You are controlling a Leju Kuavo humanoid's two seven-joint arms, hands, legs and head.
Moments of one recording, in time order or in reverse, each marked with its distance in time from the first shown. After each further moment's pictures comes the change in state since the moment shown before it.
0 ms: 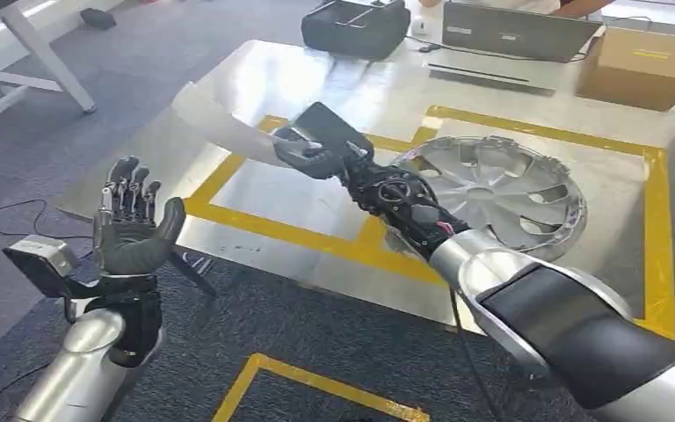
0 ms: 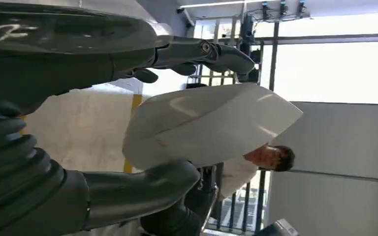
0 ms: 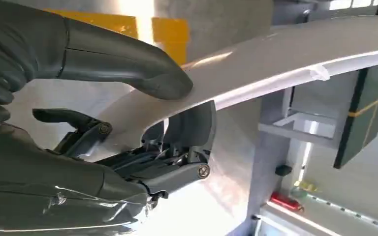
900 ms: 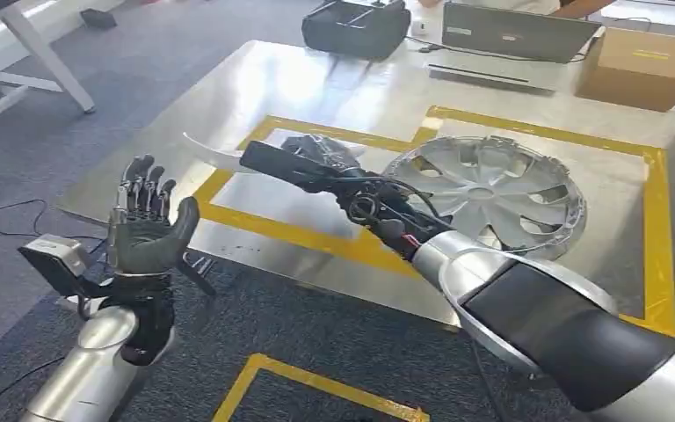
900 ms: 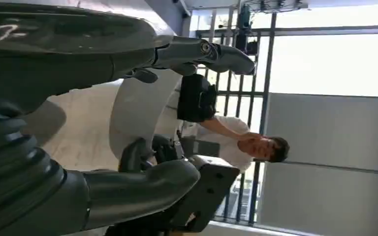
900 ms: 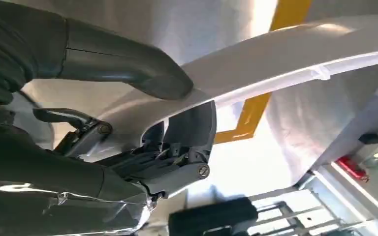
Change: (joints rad) left arm -0.020 -0.022 -0.035 0.034 0.020 -0.008 -0.024; right arm -0.043 0.048 0.151 0.132 0.403 -0.253 0.177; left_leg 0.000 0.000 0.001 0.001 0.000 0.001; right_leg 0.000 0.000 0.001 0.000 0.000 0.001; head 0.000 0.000
